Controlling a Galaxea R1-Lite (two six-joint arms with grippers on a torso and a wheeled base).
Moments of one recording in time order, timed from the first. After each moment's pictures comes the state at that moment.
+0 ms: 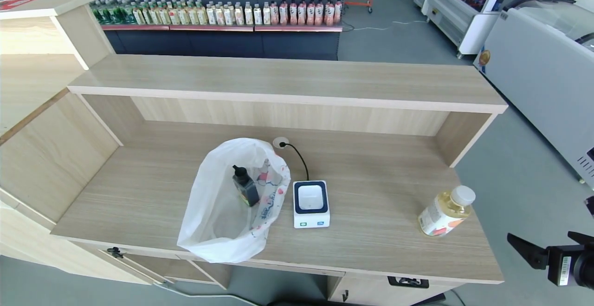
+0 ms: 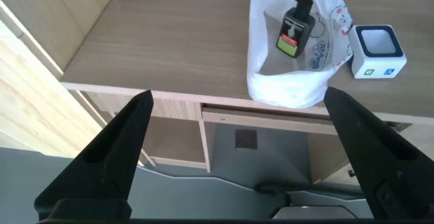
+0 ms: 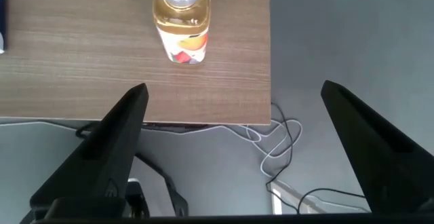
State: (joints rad) left arm 0.00 0.00 0.00 0.00 0.00 0.00; right arm -0.08 1.19 -0.13 -0.69 -0.04 -0.11
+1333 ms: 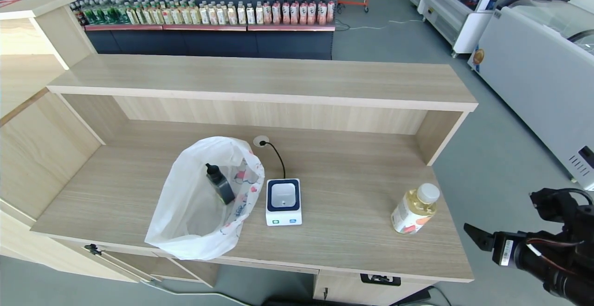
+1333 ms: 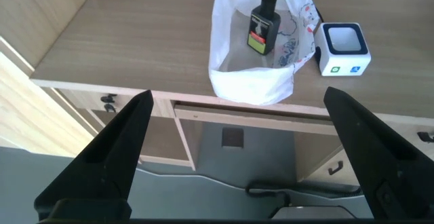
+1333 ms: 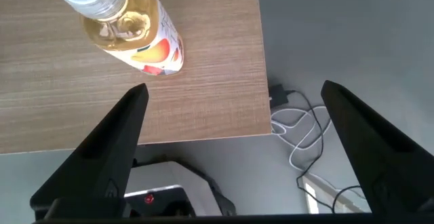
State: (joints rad) left arm 0.00 0.00 0.00 0.00 0.00 0.00; right arm 0.11 1.58 -0.09 -1.08 -0.18 0.14
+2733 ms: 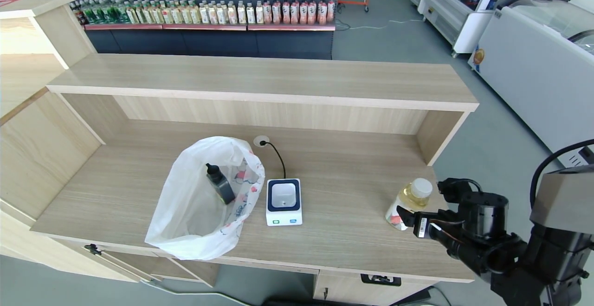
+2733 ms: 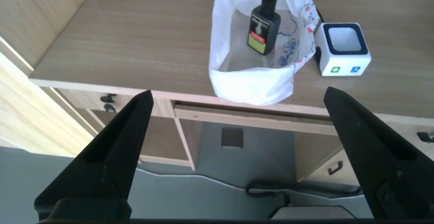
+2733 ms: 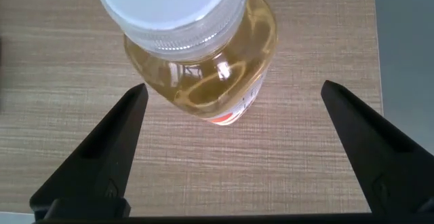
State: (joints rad) left arm 0.00 0.00 0.00 0.00 0.00 0.00; right arm 0.29 2.12 -0.34 -1.43 -0.22 0.18
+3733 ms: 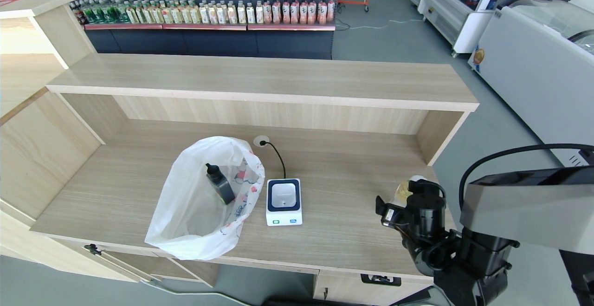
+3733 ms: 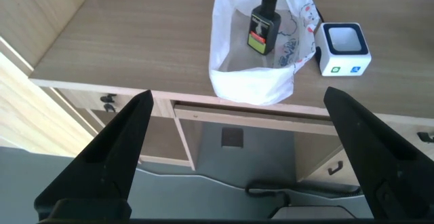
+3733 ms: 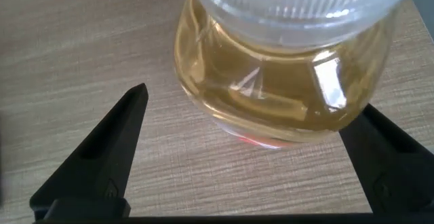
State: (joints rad) left arm 0.00 0.00 0.00 0.00 0.00 0.00; right arm 0.45 2.32 -0.57 -1.45 -0.56 0.37
